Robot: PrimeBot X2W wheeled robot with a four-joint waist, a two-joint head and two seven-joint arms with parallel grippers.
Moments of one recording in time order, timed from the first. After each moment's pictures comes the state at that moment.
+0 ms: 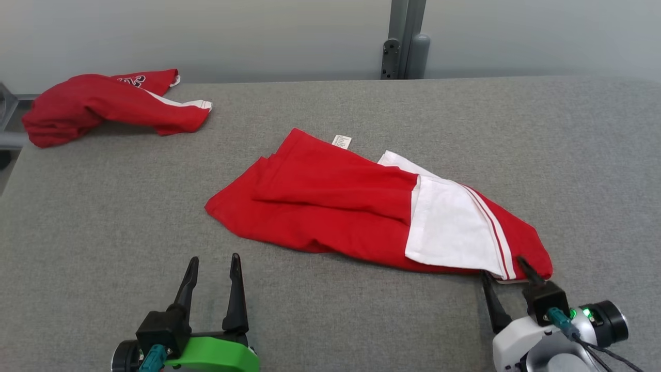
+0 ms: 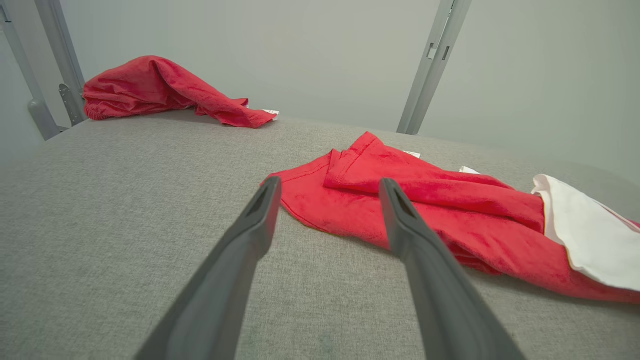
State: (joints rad) left arm 0.02 0.05 -0.23 0.16 -0.30 0.06 -0.26; right arm -0.07 -0.05 -0.02 0.44 -0.20 0.13 -0.26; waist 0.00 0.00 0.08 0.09
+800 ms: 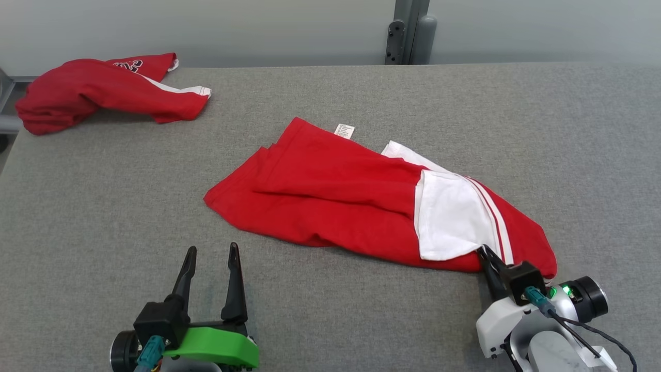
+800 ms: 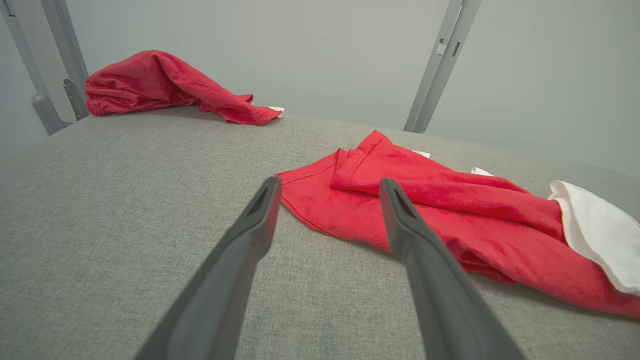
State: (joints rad) left arm -0.01 0.05 -0.23 0.16 -0.31 0.07 -0.26; right arm -0.19 -0.05 0.02 0.55 -0.24 0.13 -0.26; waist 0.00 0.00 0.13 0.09
